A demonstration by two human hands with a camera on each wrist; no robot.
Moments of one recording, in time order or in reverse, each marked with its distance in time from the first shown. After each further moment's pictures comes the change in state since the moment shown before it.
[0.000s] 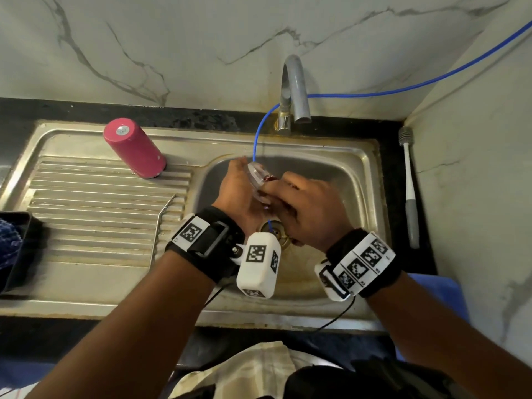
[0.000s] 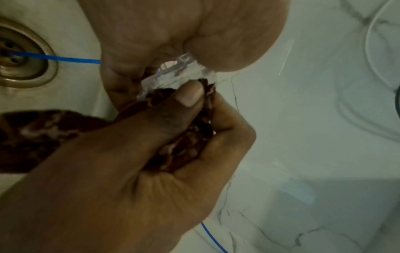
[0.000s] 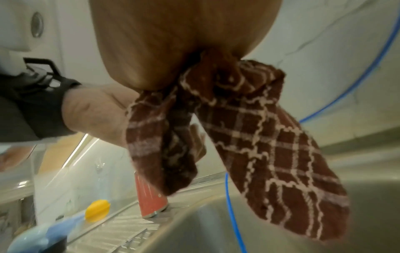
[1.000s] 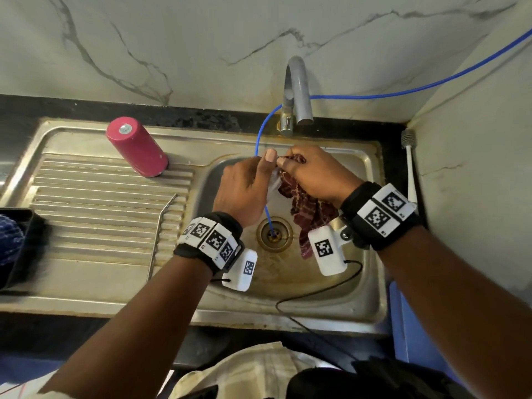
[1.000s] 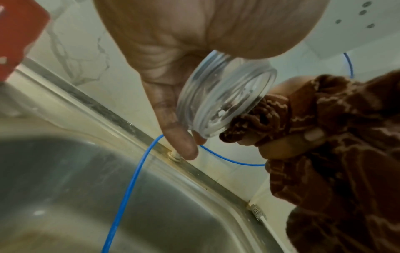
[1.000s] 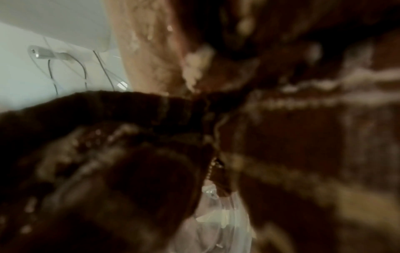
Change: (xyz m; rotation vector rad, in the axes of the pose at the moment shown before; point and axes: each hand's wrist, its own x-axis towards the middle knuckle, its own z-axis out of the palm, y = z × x) left_hand 0.005 -0.005 -0.015 1.085 0.145 0.961; right_hand 0.065 0.017 -0.030 0.380 -0.368 0.663
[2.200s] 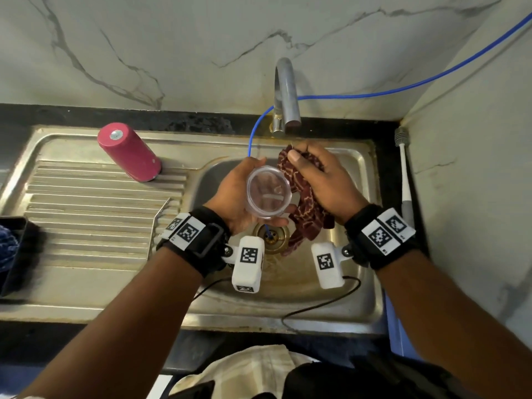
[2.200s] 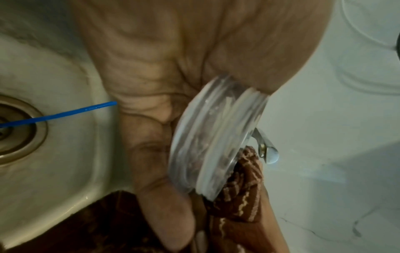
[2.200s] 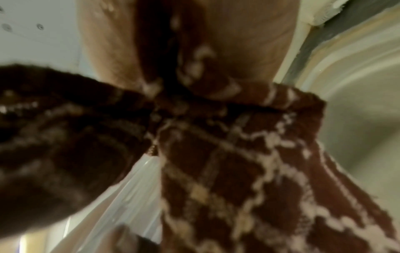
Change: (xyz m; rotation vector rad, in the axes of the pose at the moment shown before) left_hand 0.006 0.010 0.000 -0.916 -0.459 -0.728; right_hand -0.029 0.028 -0.002 0.421 0.204 -0.137
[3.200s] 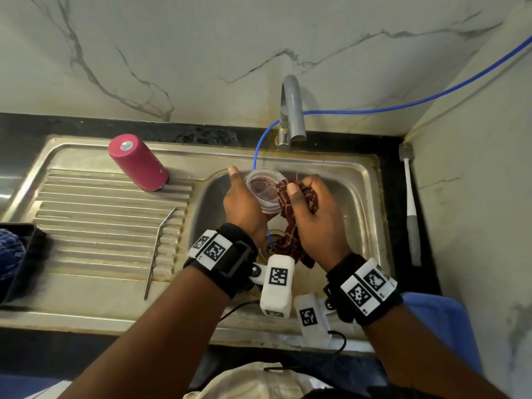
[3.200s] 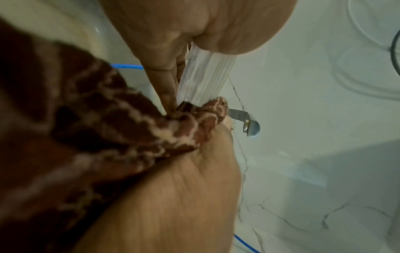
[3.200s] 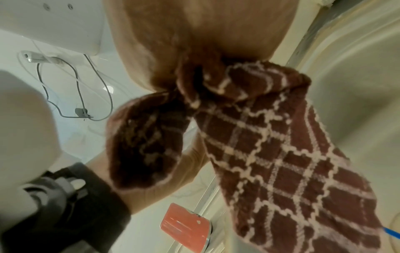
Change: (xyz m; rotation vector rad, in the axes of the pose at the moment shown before) left_hand 0.013 -0.012 0.024 -0.338 0.603 0.259; right_hand -0.037 0.009 0.043 -0.014 0.259 -0.054
